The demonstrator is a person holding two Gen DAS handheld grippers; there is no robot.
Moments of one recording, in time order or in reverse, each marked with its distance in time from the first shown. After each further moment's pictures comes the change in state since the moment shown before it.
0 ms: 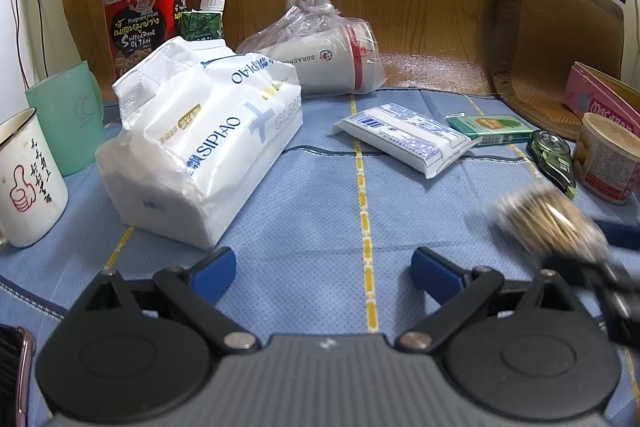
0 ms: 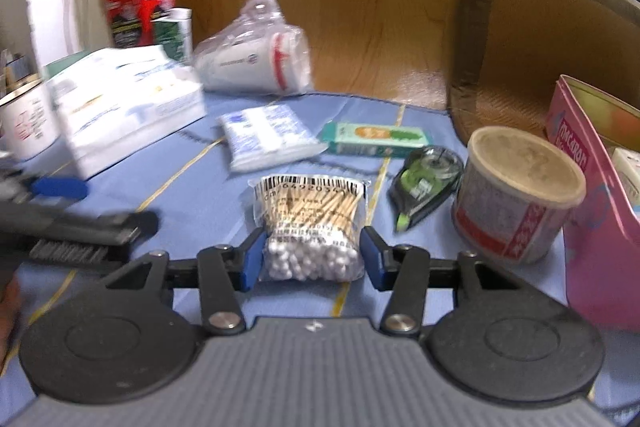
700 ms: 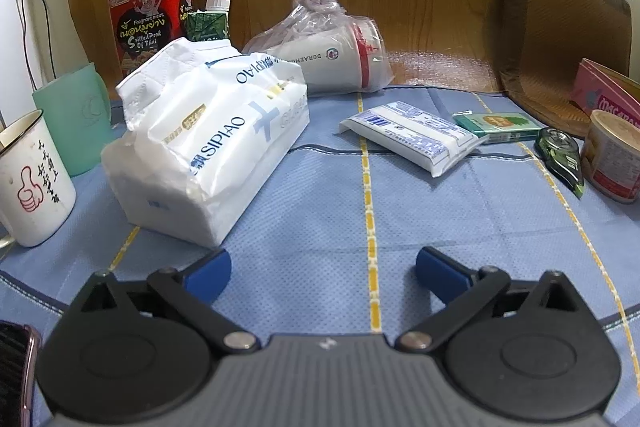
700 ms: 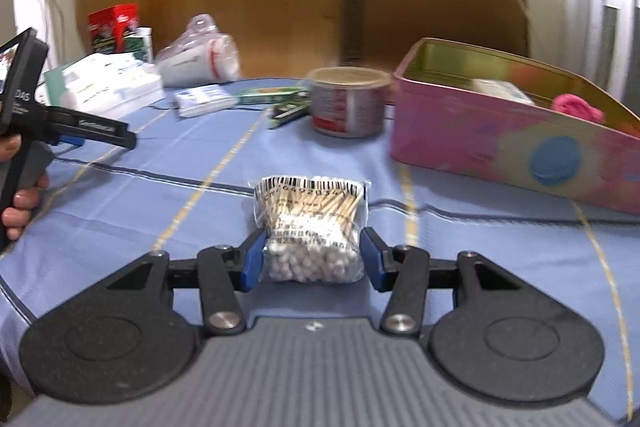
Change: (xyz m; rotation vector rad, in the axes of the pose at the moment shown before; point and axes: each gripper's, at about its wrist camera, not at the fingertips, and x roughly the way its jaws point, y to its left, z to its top) left arm 0.003 0.000 0.001 0.002 0.008 0.027; right arm -0.115 -0.063 -0.089 0.128 -0.067 -0.158
